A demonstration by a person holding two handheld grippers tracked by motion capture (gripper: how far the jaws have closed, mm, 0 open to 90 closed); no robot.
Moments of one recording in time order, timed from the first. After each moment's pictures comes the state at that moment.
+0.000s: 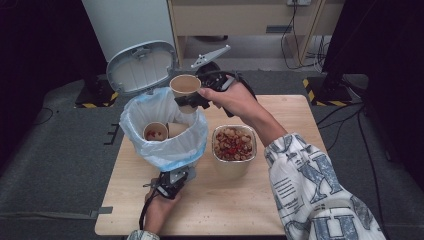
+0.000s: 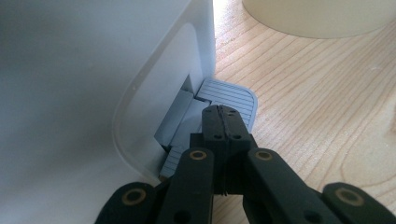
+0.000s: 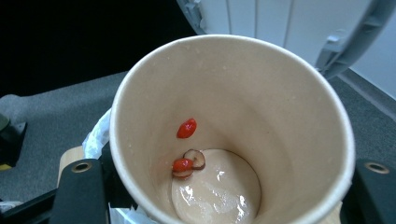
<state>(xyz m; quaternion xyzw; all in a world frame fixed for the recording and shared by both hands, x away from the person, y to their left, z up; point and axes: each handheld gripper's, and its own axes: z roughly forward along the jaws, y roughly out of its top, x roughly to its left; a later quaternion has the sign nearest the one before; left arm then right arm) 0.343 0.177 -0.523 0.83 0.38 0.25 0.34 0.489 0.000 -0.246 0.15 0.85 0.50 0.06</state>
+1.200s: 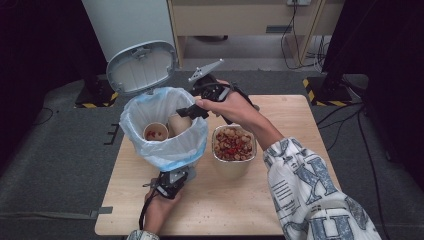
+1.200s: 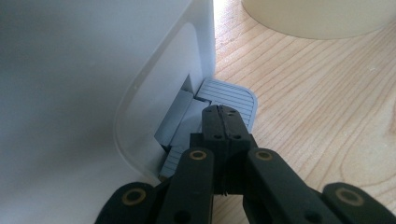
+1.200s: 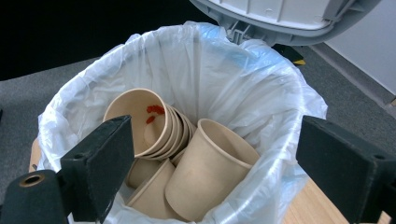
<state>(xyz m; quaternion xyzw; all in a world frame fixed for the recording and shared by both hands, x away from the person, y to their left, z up) 0.343 0.178 -0.523 0.83 0.38 0.24 0.34 0.493 0.004 -0.280 0.16 0.87 0.47 0.08</state>
